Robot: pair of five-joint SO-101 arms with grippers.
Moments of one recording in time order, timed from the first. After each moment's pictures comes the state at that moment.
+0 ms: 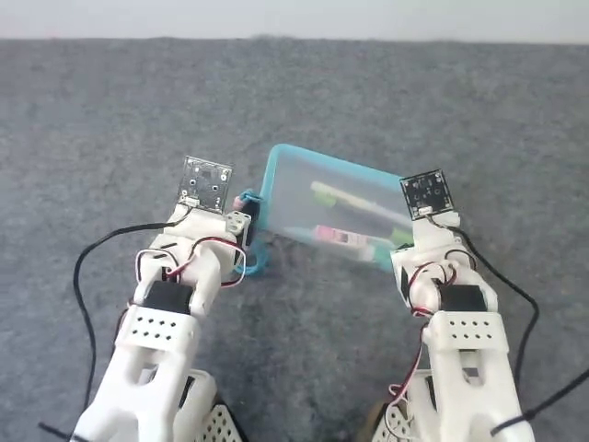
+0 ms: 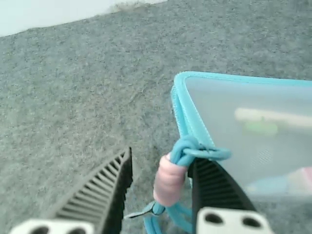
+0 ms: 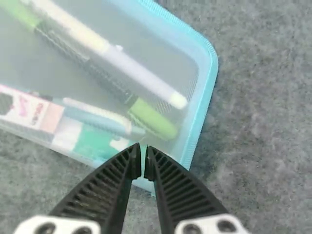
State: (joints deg) left arm 3.5 -49.7 74.0 24.0 -0.7; right arm -3.7 -50.0 71.8 39.4 13.8
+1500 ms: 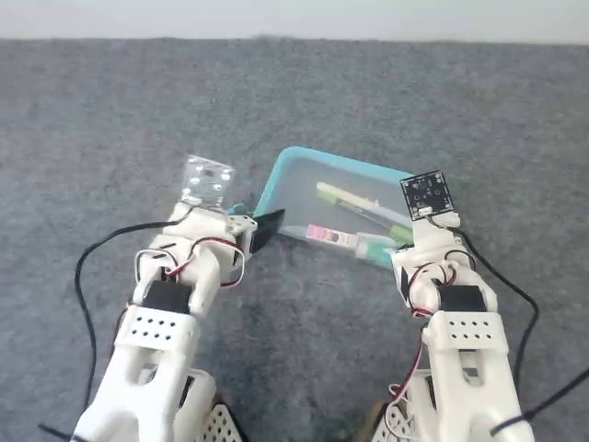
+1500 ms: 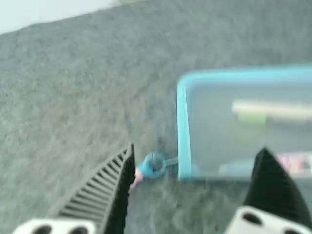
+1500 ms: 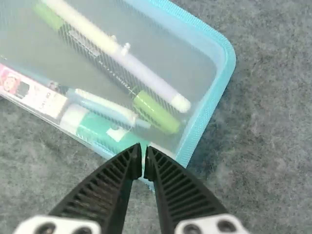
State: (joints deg) left arm 2.8 -49.7 73.8 25.3 -1.5; right arm -3.4 -50.0 72.2 39.0 13.8
